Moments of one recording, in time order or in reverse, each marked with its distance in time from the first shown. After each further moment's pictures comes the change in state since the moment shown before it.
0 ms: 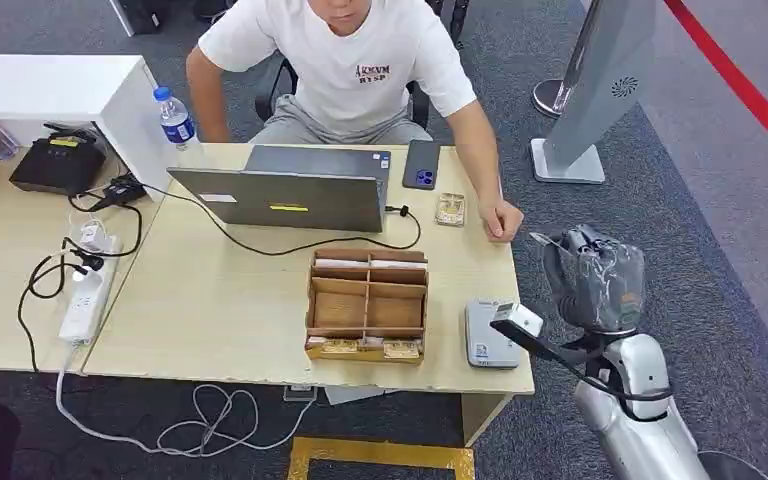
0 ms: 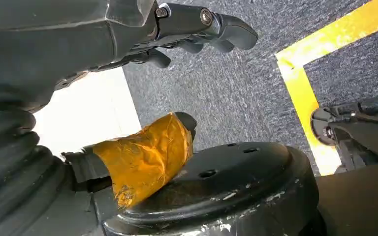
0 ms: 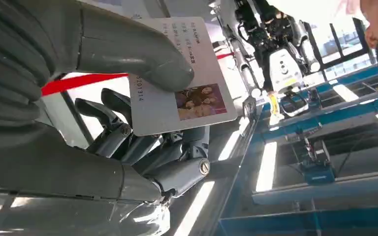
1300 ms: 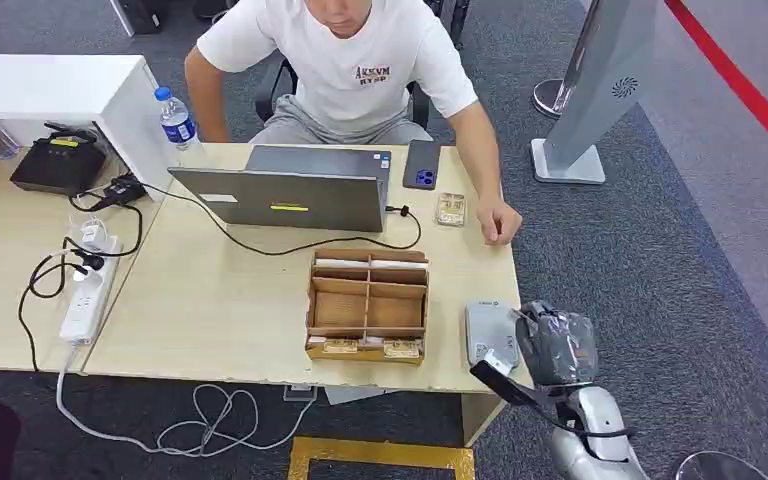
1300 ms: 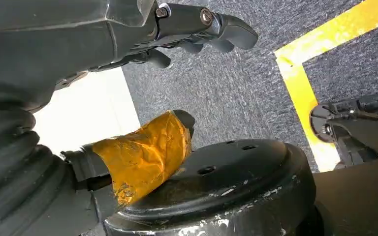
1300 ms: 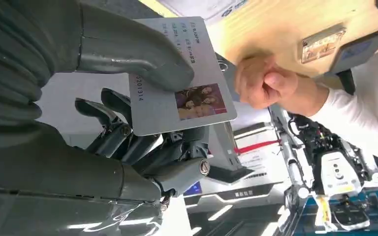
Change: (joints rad) left arm -0.005 -0.001 0.017 0.000 -0.005 -0.015 -0.001; right arm 0.062 0.097 -0.016 0.395 0.000 -0.027 -0.043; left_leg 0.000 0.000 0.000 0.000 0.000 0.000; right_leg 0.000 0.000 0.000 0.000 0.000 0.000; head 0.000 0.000
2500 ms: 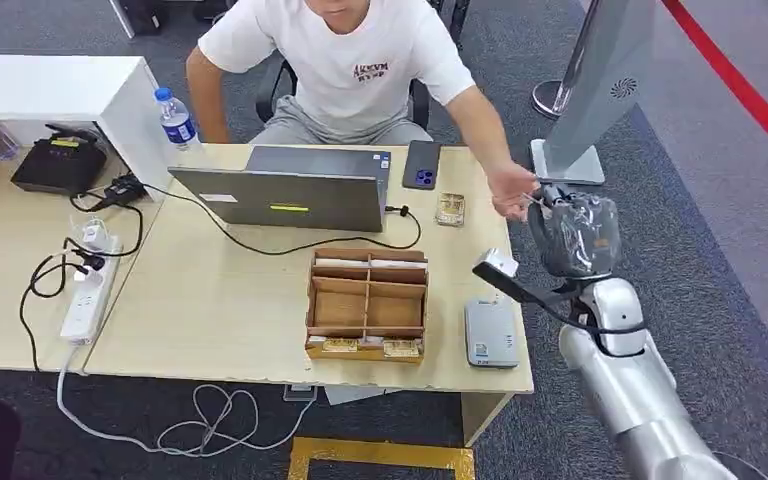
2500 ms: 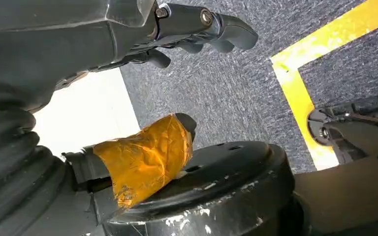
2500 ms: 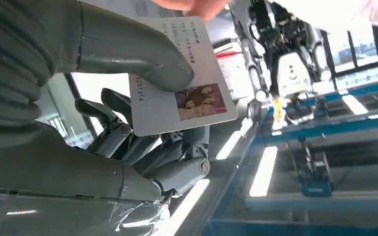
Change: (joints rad) left arm -0.028 -0.001 -0.007 0.000 -0.033 -0.003 0.024; right arm -0.367 -0.039 0.076 -0.056 0.071 0.058 0.082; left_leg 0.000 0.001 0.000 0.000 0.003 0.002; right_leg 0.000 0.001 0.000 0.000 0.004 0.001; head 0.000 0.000
